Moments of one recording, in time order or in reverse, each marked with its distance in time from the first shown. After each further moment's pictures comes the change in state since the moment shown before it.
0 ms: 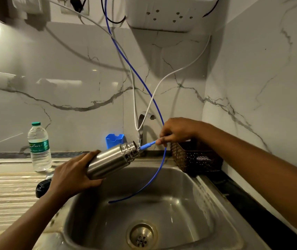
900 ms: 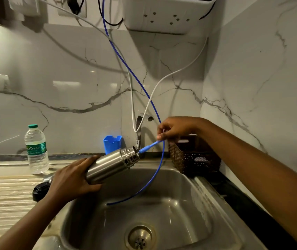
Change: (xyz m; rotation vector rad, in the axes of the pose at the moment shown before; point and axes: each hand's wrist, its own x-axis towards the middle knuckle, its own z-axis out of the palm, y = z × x) left_hand -0.001 0.001 0.004 -0.036 -0.052 -0.034; right_hand -0.004 0.010 -0.010 0.400 -0.077 0.125
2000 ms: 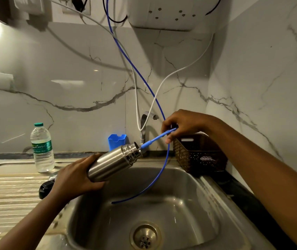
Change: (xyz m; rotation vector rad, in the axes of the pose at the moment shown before) left_hand -0.001 -0.007 0.000 -0.071 0.002 -0.040; right_hand -0.006 -0.010 0.000 -0.156 0.186 -0.150
